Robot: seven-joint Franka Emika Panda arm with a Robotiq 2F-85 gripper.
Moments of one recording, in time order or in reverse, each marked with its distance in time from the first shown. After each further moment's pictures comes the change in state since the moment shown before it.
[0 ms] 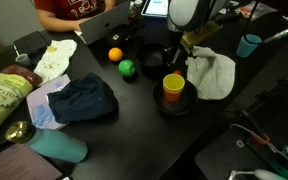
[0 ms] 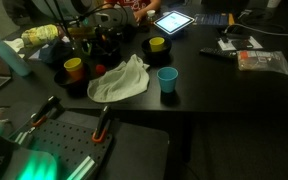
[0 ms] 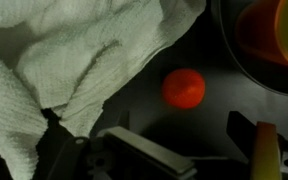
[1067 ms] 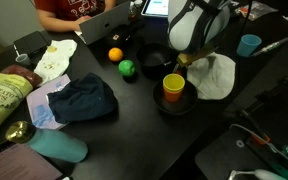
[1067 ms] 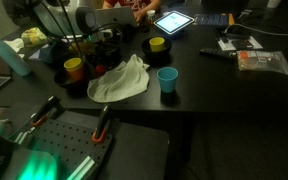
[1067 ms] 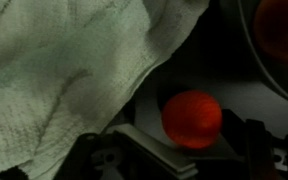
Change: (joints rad) arm 0.006 0.143 0.004 0.021 0.027 0.127 0.100
